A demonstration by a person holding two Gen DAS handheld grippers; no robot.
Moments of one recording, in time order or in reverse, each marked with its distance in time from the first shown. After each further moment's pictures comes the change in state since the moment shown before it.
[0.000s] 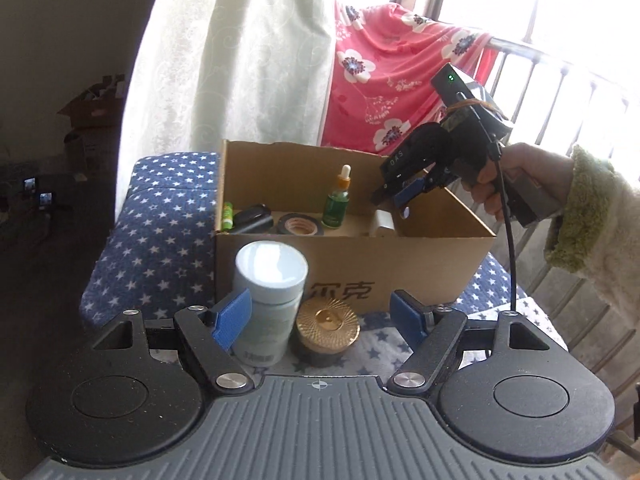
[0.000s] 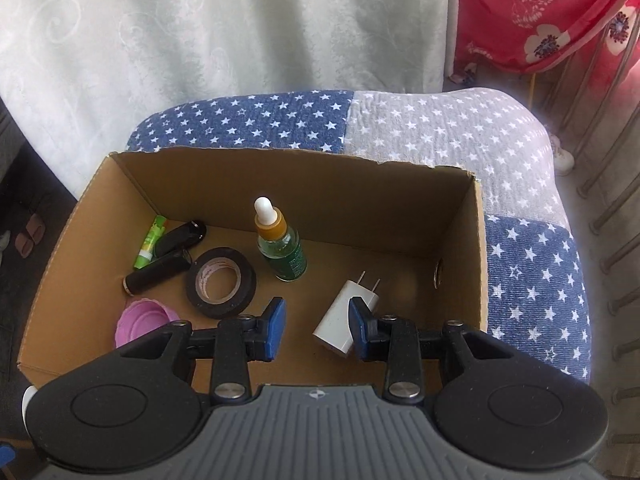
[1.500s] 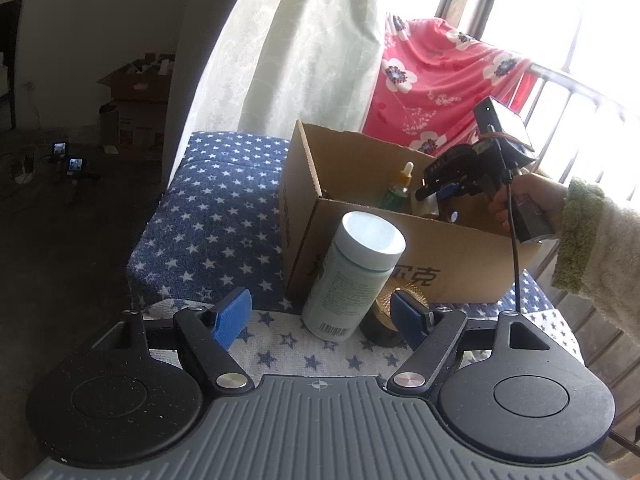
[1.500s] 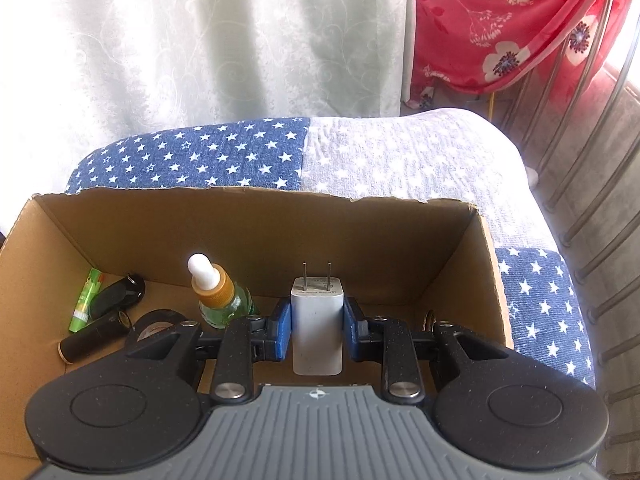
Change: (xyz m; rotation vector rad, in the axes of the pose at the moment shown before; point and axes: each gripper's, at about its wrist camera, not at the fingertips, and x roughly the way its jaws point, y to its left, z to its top) left arm -0.008 0.061 -0.023 -0.111 -0.013 0.030; right arm 0.029 -0.011 0.007 0.063 -0.151 -0.086
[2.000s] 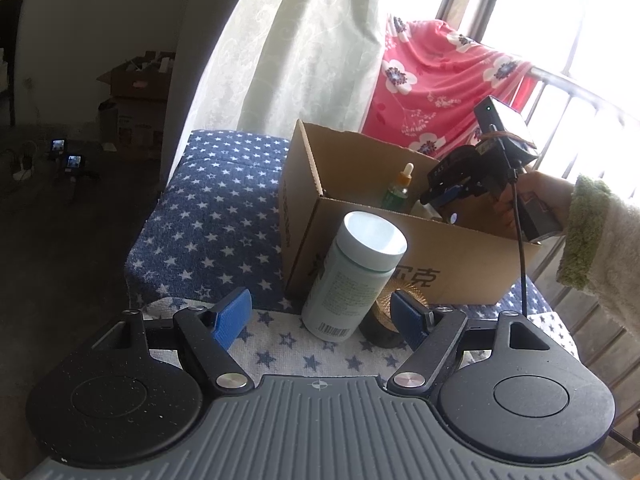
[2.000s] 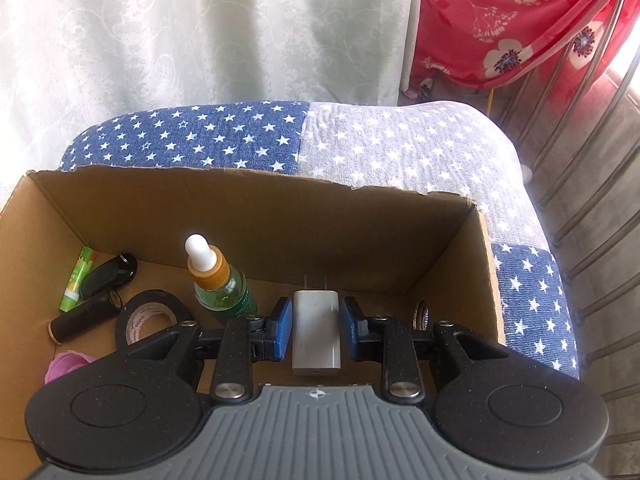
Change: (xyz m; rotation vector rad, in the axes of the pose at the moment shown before) left arm 0.000 0.003 0.000 -0.010 -0.001 -0.013; right arm 0.001 0.006 0.003 -0.035 0.046 -0.041
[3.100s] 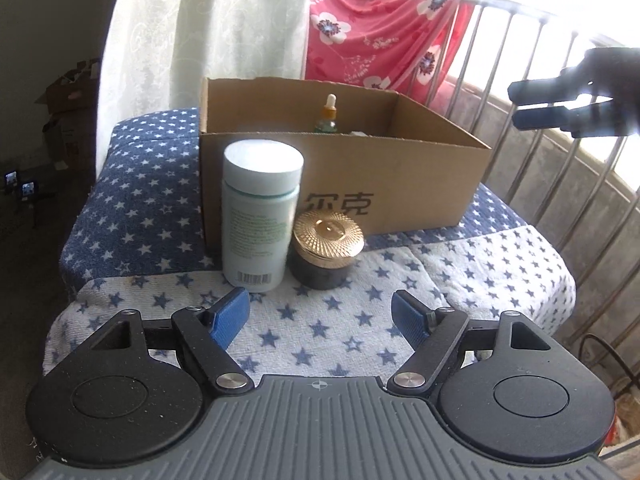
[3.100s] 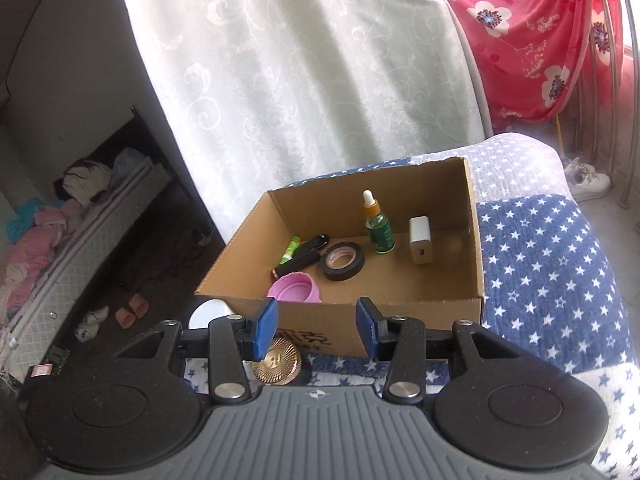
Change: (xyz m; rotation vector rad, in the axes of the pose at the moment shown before) left arm 0.028 -0.062 -0.037 0.222 0.123 -0.073; right arm -0.217 -0.045 -0.191 0.134 -0.316 0.503
